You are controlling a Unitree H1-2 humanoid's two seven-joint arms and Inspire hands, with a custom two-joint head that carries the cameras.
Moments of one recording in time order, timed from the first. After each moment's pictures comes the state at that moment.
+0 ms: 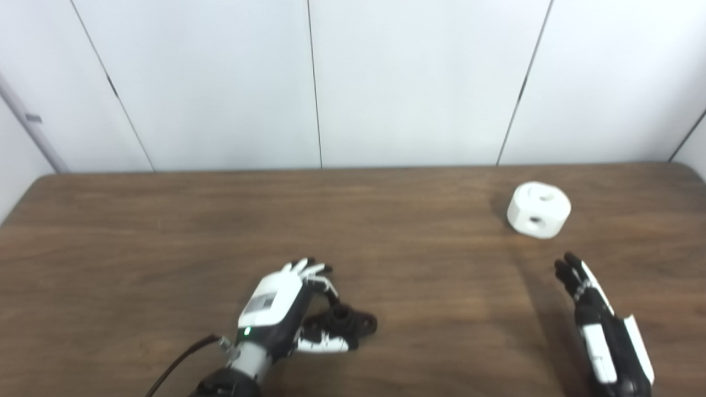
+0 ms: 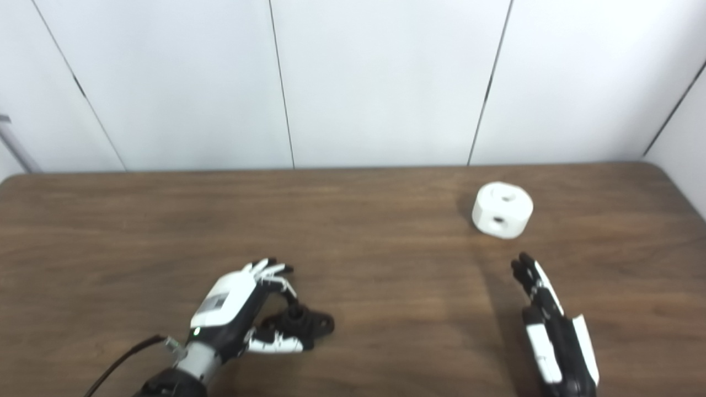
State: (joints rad) left arm -0.02 0.23 -0.39 -0.29 0.86 0.25 -0.19; right arm 0.26 -0.15 -0.08 -0.20 0.01 -0.21 -0.01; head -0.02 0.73
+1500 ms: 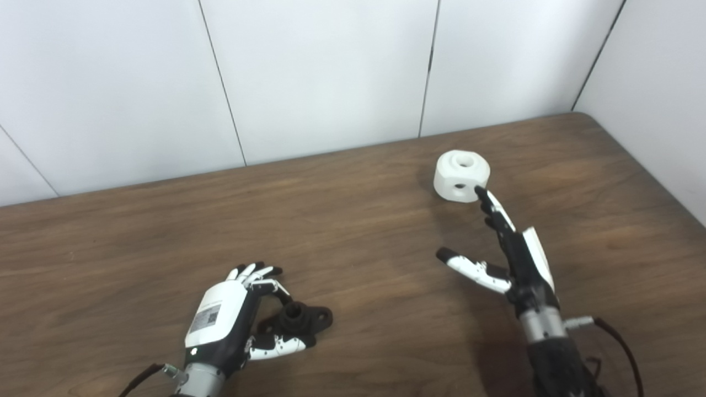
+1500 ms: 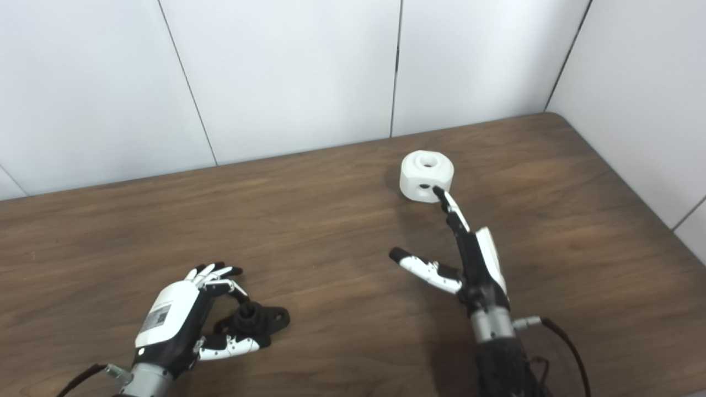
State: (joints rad) left arm -0.03 0.22 -0.35 -0.24 0.81 0.14 -0.17; right arm 0.08 -0.12 -0.06 -0.35 -0.39 0.15 -0.13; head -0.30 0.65
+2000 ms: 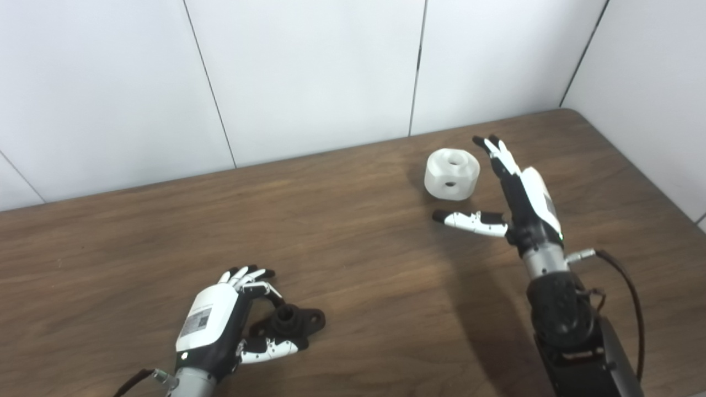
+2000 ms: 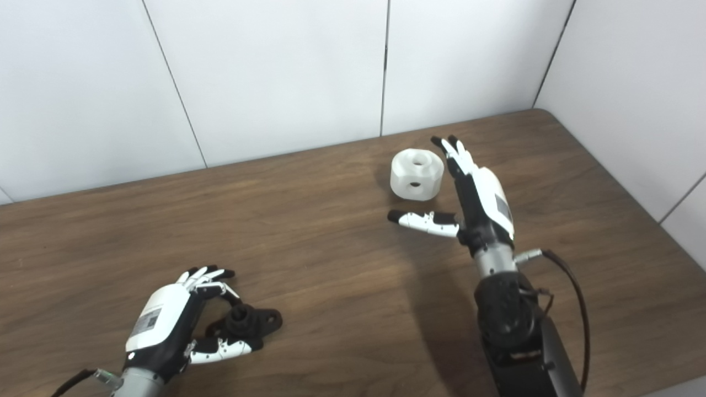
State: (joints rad) left arm -0.03 0.24 -0.35 -0.23 0.81 0.13 -0.17; right arm -0.10 -0.25 -0.07 -0.34 -0.53 0.31 -0.04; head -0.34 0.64
